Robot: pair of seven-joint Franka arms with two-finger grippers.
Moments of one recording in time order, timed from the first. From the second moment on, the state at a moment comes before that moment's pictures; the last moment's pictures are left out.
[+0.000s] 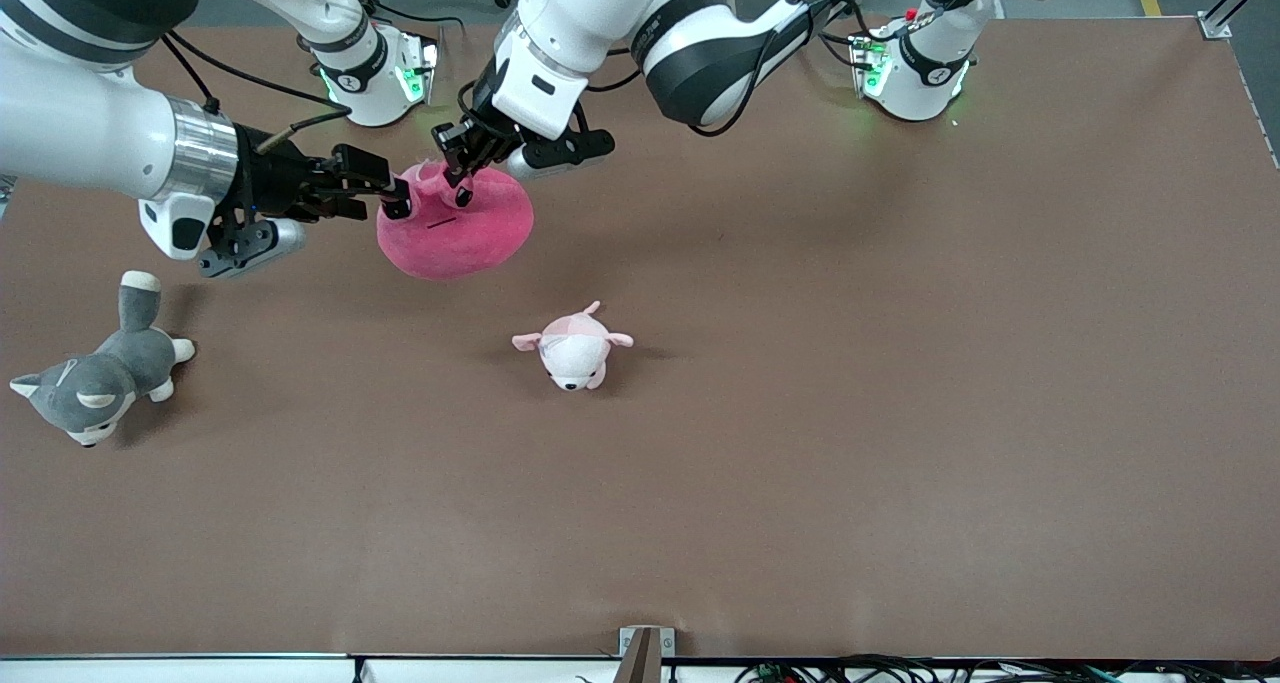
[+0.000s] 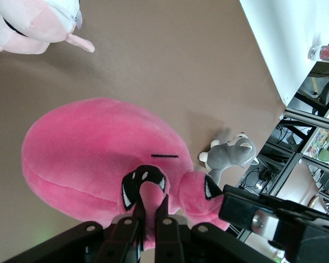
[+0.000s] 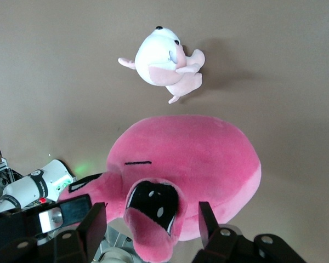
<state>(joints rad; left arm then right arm) -0.66 0.54 -0.45 -1.25 -0.02 2.42 -1.60 0.20 0.03 0.00 -1.69 0.55 1.53 0.04</state>
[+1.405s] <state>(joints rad) -0.66 0.54 -0.45 -1.25 -0.02 2.42 -1.60 0.21 0.05 0.00 -1.70 0.54 1.49 0.03</state>
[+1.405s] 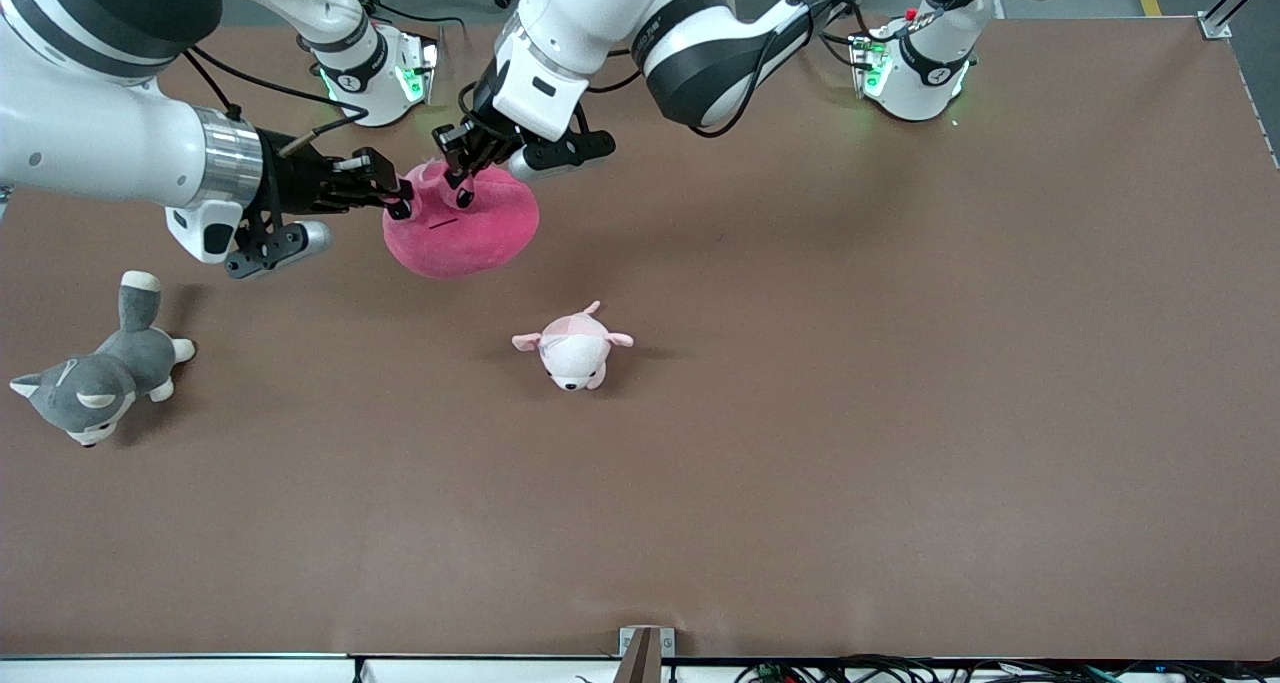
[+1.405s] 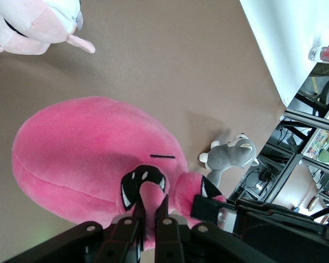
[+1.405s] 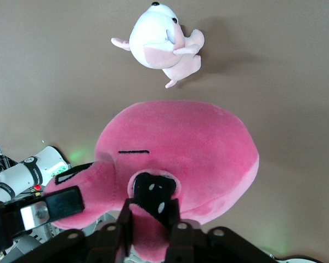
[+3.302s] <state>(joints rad) -0.16 0.34 -0.32 -1.24 0.12 1.64 -0.85 -0.14 0.38 -0.04 -1.56 0.52 1.44 -0.42</state>
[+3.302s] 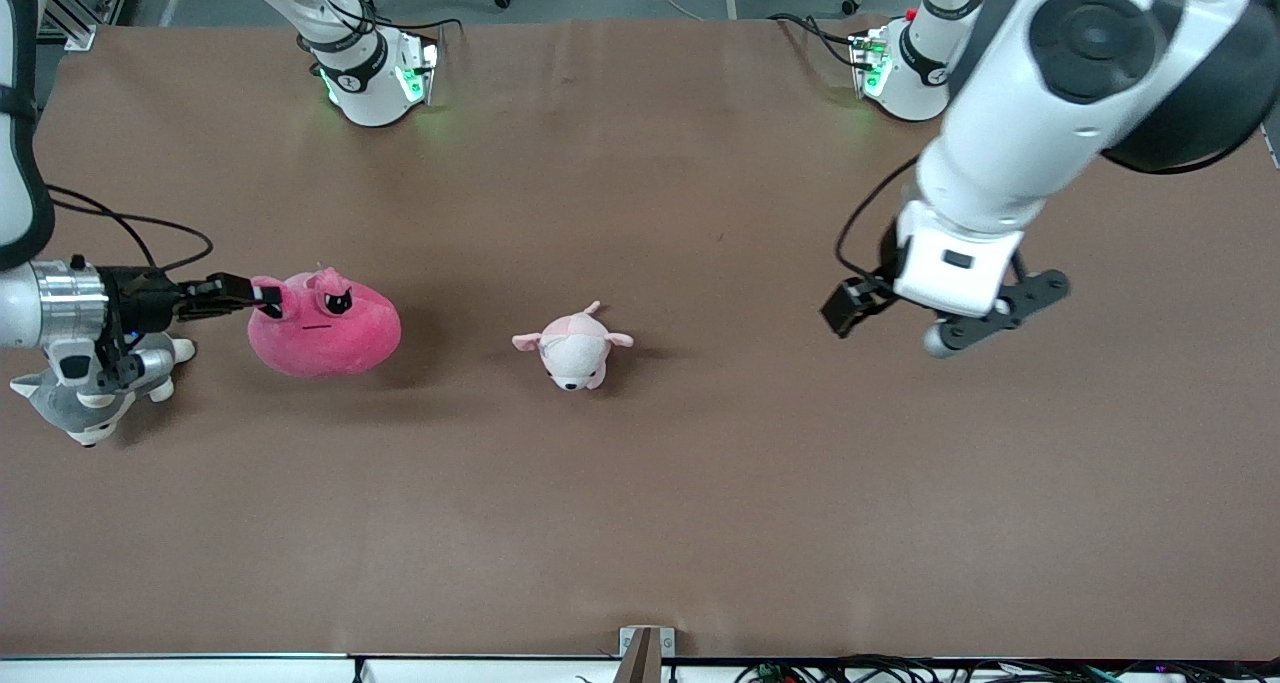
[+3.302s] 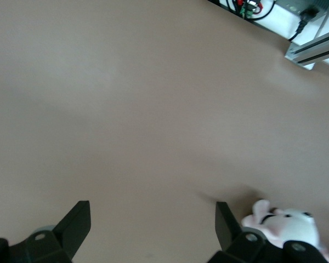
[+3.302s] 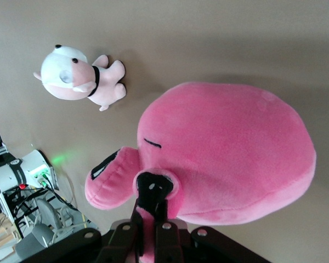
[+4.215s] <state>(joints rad) -0.07 0.04 -0.08 -1.46 0.05 1.50 -0.13 -0.23 0.59 -0.04 -1.46 0.59 1.45 -0.50</state>
